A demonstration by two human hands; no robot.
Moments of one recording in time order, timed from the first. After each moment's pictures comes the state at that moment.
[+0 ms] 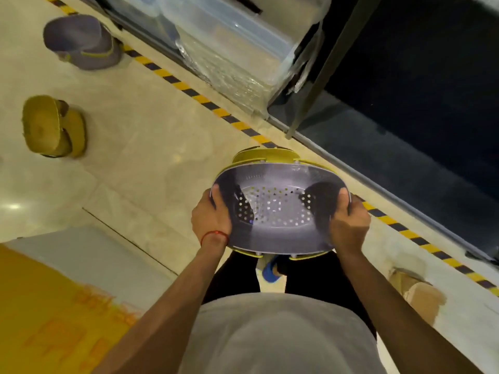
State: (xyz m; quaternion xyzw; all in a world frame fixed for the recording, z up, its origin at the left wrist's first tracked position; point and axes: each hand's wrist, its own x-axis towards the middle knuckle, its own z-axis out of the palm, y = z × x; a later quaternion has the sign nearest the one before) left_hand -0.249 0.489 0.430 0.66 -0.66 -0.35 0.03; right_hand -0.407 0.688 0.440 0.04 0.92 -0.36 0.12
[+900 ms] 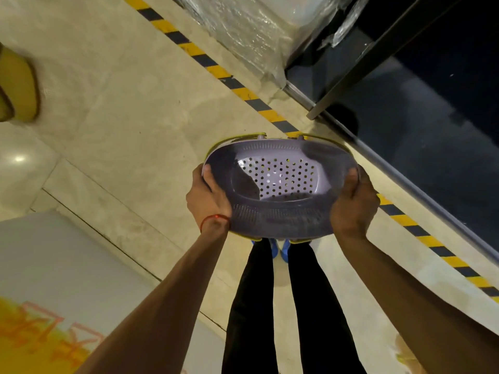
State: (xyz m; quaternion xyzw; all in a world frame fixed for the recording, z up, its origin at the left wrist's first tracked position) left_hand -0.338 0.443 0.186 0.71 -0.62 -0.33 0.07; right_hand -0.502 0.617 0.179 -0.01 0.92 -0.33 0.19
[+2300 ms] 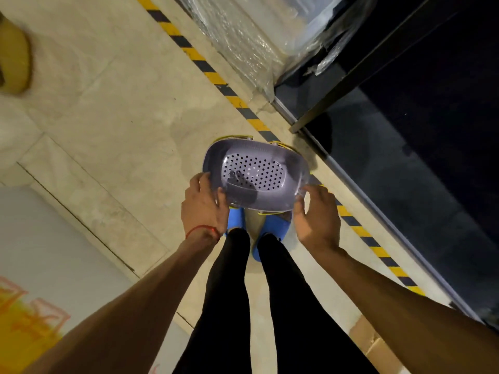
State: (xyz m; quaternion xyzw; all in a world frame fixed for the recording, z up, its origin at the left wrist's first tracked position) left_hand -0.320 0.490 0.248 0.58 -0.76 -0.29 -0.06; right_hand -0.493 0.648 0.240 -0.28 0.91 -0.15 0.26
